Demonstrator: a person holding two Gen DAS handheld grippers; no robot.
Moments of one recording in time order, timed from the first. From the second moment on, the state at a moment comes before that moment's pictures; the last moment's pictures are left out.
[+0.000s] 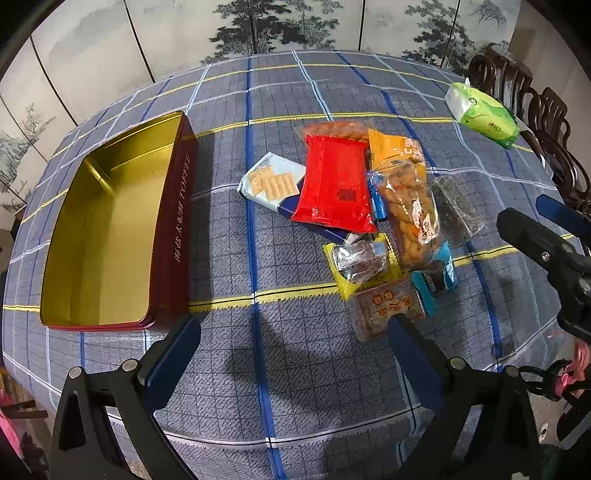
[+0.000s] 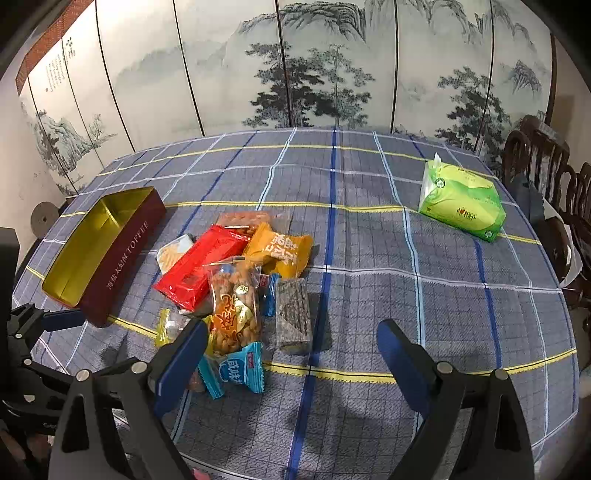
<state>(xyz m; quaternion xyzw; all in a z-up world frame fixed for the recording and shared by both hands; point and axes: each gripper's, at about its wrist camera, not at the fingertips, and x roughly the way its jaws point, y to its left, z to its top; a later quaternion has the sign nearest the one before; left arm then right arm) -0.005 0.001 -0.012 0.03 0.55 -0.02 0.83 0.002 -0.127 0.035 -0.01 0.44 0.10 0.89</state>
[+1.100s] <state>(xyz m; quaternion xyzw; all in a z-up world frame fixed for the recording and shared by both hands) 0.001 0.019 -0.023 0.01 0.56 -0.04 0.82 0.004 -0.114 0.020 -0.05 0.45 0.11 0.88</state>
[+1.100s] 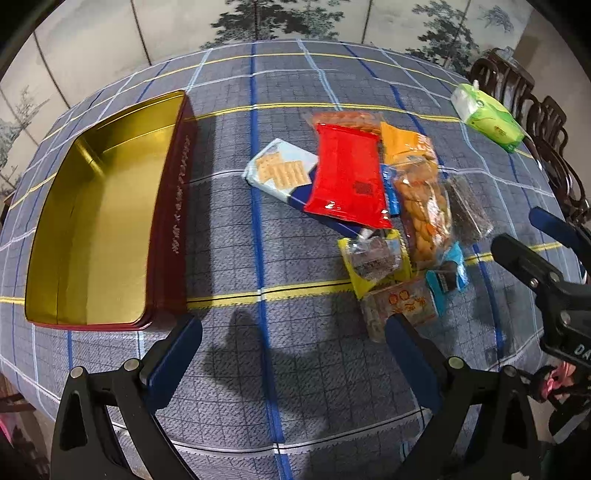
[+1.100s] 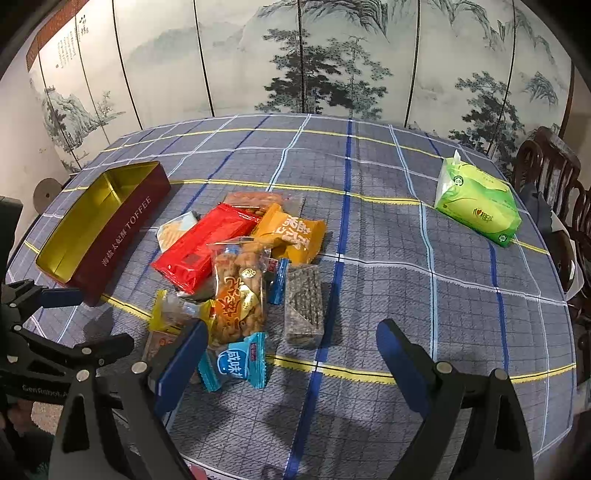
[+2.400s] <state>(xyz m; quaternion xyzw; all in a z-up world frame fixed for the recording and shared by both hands) -0.002 0.000 -0.033 0.02 0.57 -0.07 0.82 0.030 -0.119 -0.008 -0.06 0.48 0.13 0.86</state>
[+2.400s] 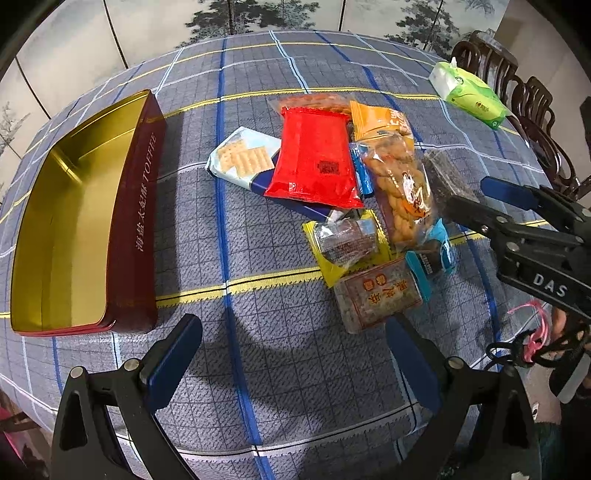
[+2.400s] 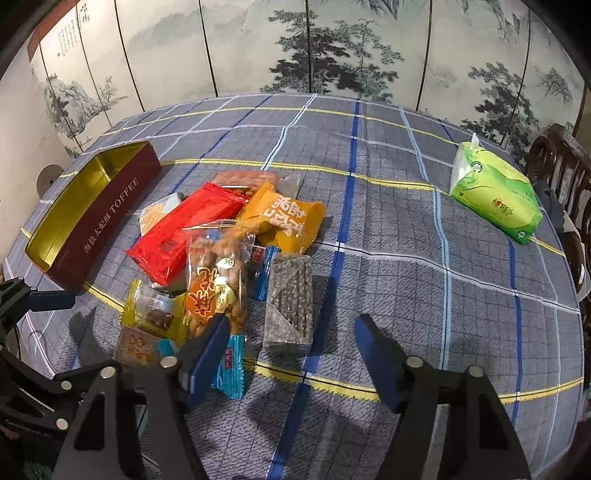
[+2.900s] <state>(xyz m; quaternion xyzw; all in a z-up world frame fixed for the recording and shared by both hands) -0.002 -0.010 -0.034 0.01 0.58 -0.10 0.81 0.052 -0.121 -0.023 -0.04 0.50 0.15 0.85</state>
